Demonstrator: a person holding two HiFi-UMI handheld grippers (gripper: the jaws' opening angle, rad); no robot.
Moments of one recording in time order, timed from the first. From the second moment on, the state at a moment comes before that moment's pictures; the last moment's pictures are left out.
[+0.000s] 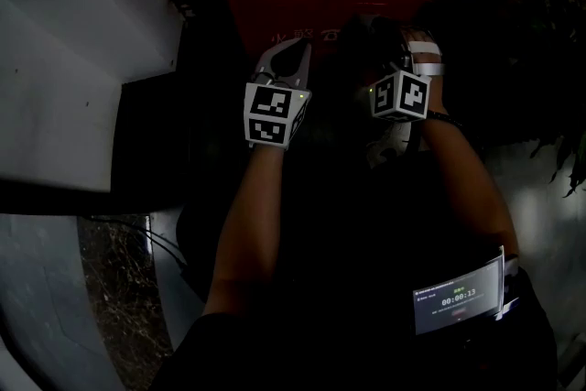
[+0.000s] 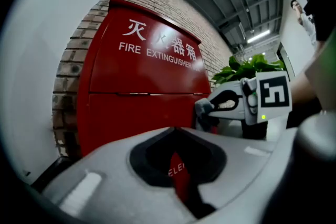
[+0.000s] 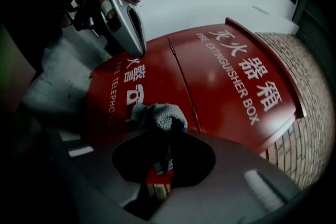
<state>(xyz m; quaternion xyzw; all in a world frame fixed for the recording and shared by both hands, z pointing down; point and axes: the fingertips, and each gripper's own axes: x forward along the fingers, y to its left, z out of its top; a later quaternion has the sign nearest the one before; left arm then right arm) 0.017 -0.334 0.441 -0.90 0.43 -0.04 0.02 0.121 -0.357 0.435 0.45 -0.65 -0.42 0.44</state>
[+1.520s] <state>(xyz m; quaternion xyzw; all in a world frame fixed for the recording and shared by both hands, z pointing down) -0.102 -0.366 0.437 -0.82 0.57 -0.02 -0.04 -0.083 -0.358 0.459 0.31 -0.72 -0.47 0.41</state>
